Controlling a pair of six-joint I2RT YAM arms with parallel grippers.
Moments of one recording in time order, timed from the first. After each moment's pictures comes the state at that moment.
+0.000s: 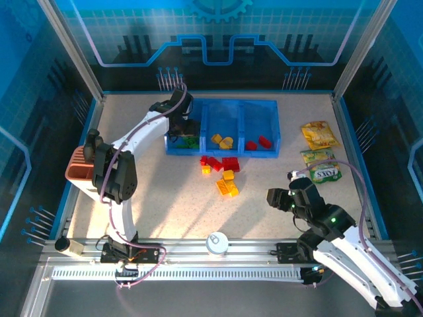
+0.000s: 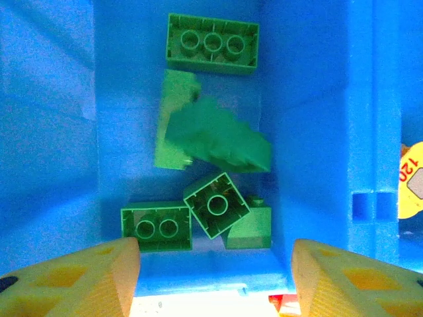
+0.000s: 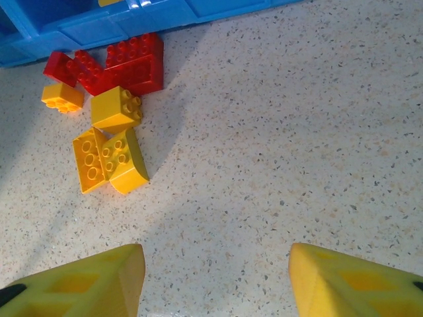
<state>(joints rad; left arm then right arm) -0.33 1.93 1.65 -0.83 -0.04 -0.38 0.59 0.49 0.51 -0.83 0.12 0.67</state>
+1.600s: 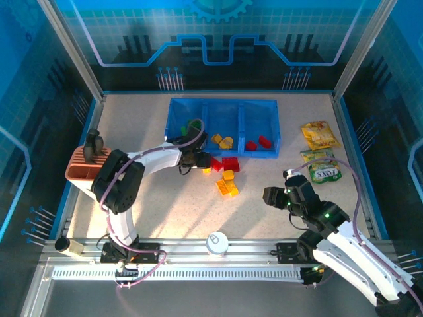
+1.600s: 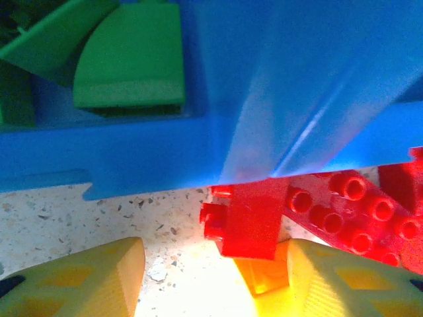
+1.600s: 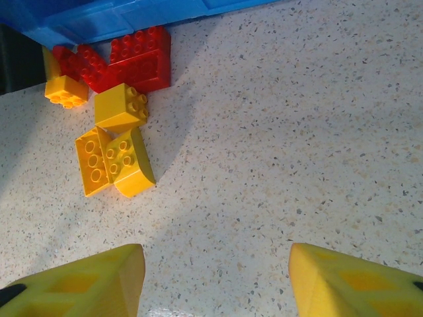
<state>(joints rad) -0.52 1.85 1.16 -0.44 -0.03 -0.50 0.59 0.55 0.49 -0.74 0.09 0.67</state>
